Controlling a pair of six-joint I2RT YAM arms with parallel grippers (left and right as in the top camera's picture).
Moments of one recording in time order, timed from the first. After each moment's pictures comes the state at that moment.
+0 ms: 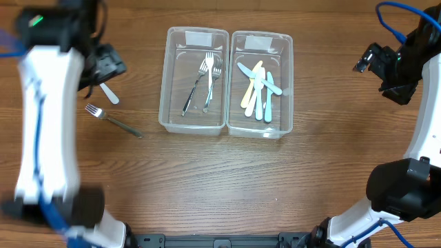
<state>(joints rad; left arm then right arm) 0.00 1.75 2.11 -1.68 -0.22 -0.65 -0.32 1.87 2.02 -1.48 -0.17 0.31</state>
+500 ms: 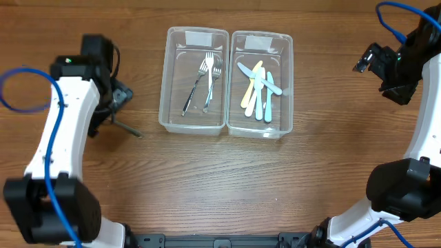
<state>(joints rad) 0.04 1.68 1.43 -1.24 -0.19 -0.94 -0.32 1.87 2.02 -1.48 -0.17 0.31</state>
